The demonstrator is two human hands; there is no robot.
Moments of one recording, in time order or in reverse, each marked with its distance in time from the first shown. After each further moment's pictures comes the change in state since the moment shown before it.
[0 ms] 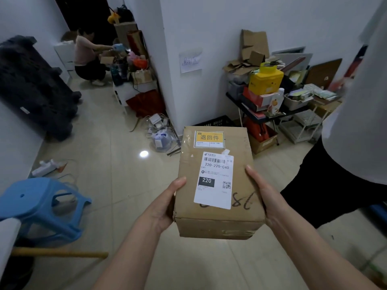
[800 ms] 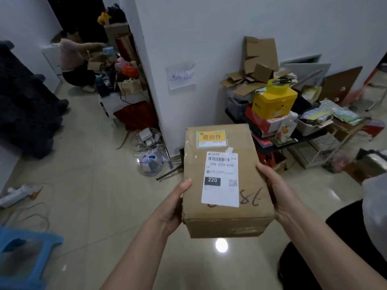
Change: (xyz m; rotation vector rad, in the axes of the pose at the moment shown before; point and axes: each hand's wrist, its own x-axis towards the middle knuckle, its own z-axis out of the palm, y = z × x) left_hand 0.316 0.154 0.080 -0.023 -0.020 0.040; right_hand 0.297 -0.212 -0.045 0.073 0.004 -0.044
